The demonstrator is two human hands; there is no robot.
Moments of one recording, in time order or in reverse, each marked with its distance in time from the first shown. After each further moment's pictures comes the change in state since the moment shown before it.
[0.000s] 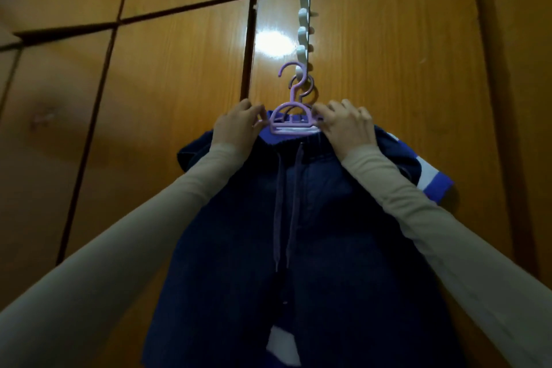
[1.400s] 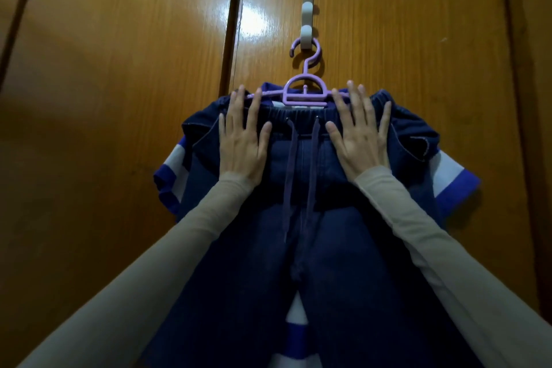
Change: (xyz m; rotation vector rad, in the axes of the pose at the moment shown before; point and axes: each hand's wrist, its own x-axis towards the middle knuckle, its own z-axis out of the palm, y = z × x) left_hand -0.025 -0.023 0.121 -0.332 0.238 -0.058; right_hand -0.049 0.010 0.079 -0.048 -0.139 0.136
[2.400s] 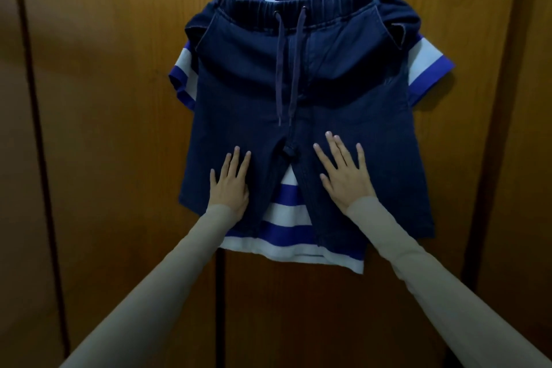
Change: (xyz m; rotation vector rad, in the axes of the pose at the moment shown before) left_hand -0.238 0.020 -0.069 0.388 -0.856 -0.297; right_hand -0.236 -0.023 -0.039 -0.134 -0.653 -0.097
